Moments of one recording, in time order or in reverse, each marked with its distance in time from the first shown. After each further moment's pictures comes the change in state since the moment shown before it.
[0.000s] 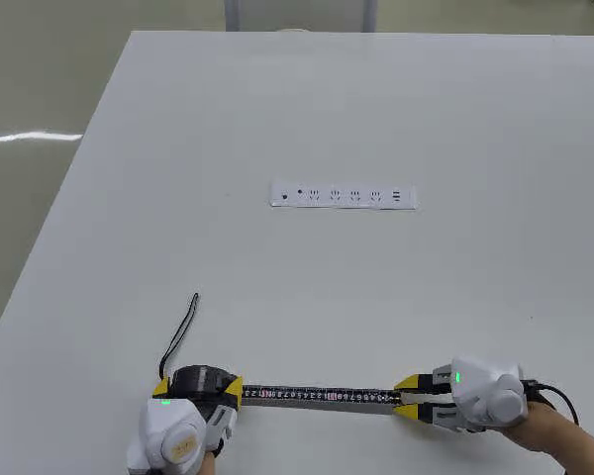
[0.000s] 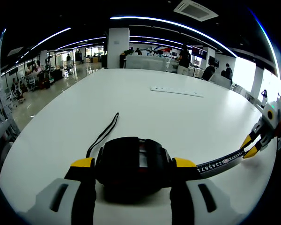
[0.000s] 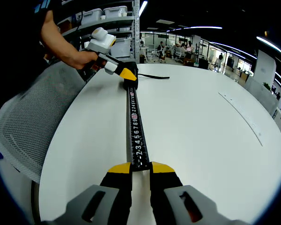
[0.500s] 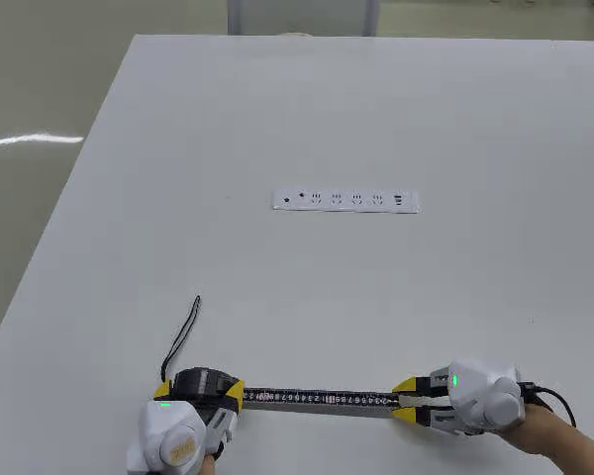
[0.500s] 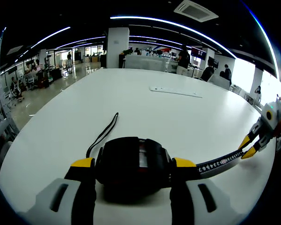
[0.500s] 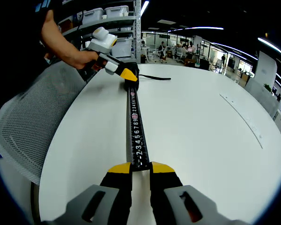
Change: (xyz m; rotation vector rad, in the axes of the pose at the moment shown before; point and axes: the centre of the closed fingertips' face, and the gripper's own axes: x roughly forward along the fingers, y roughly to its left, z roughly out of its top) left arm 0.000 0.000 0.000 -0.006 0.002 -0.013; right arm 0.003 0.001 0.005 -0.010 0.001 0.004
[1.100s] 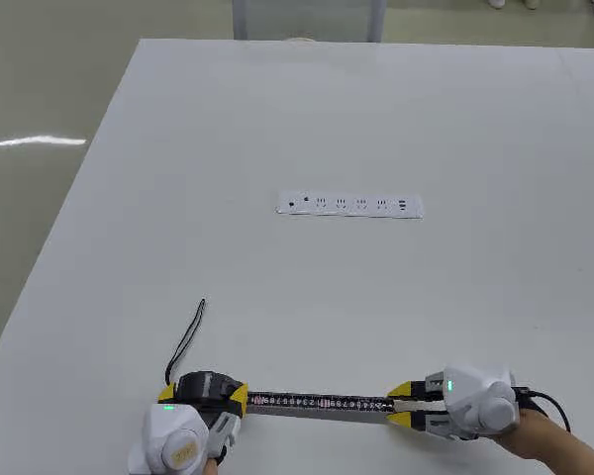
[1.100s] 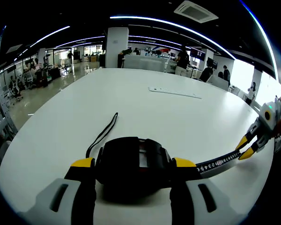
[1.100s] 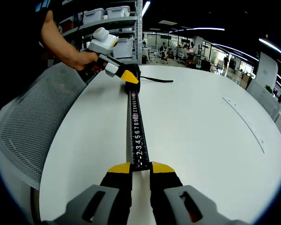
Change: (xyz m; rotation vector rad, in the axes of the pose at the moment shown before) left arm 0.001 0.001 -0.001 -0.007 0.001 -0.017; right arm 0.010 0.002 0.011 -0.007 -0.006 0.010
